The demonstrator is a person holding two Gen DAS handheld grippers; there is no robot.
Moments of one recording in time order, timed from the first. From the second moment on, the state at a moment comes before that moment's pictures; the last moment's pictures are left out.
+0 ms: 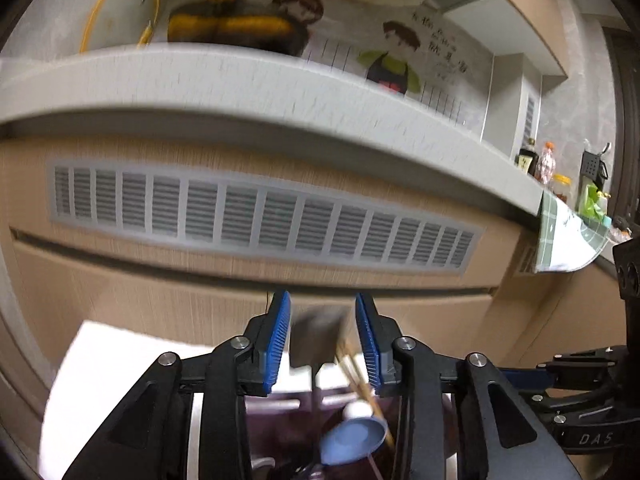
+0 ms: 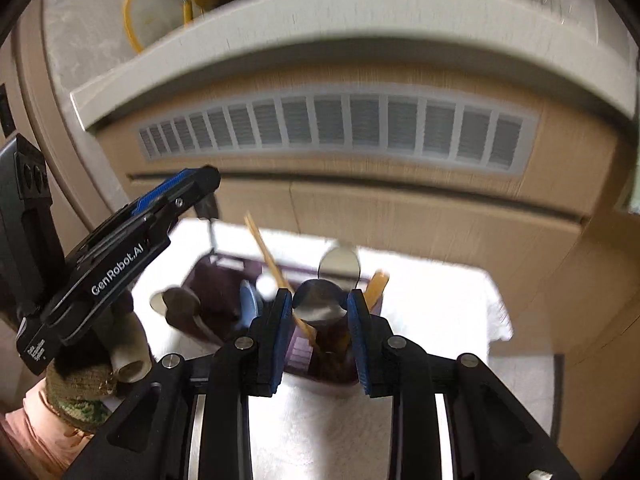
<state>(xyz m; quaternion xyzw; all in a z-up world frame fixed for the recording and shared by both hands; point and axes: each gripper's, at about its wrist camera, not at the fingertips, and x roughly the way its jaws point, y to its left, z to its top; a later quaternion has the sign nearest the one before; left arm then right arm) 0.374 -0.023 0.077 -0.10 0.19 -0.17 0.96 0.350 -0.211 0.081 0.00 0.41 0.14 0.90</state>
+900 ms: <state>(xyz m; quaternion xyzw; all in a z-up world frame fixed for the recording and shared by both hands) 0.100 0.012 0.035 -0.01 0.28 -0.03 0.96 0.118 -0.208 0.044 0.01 0.30 -0.01 0.96</state>
